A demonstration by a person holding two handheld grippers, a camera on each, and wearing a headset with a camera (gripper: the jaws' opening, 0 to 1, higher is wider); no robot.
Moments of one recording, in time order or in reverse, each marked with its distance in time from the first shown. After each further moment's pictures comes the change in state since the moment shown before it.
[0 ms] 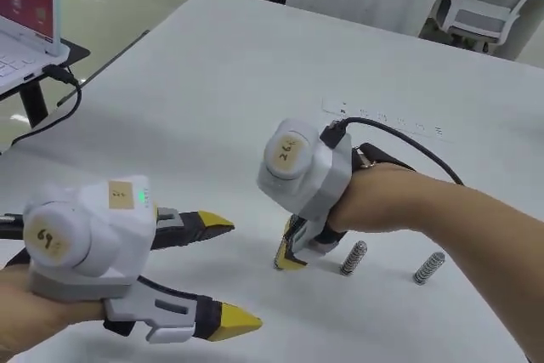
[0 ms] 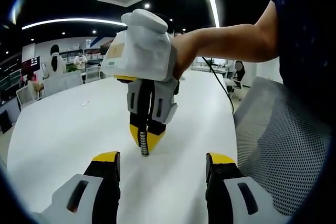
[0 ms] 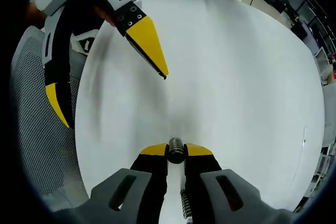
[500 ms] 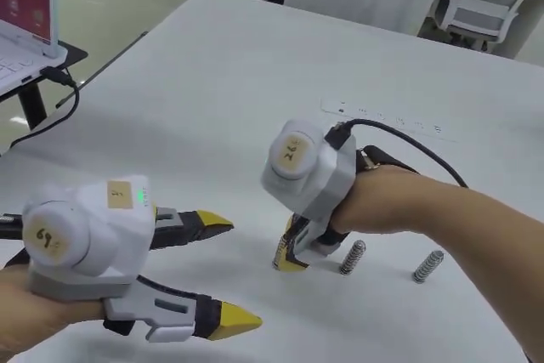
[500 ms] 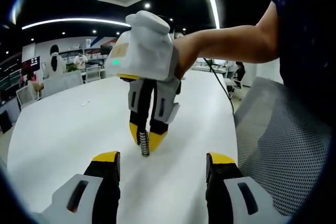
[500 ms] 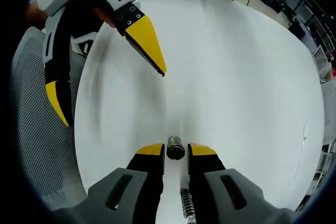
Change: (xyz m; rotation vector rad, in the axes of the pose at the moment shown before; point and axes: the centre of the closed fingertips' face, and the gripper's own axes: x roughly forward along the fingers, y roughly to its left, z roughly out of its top) left arm 0.001 0.000 0.002 0.000 0.002 0.001; right arm -0.003 -0.002 -0.003 0.017 -0.027 -0.010
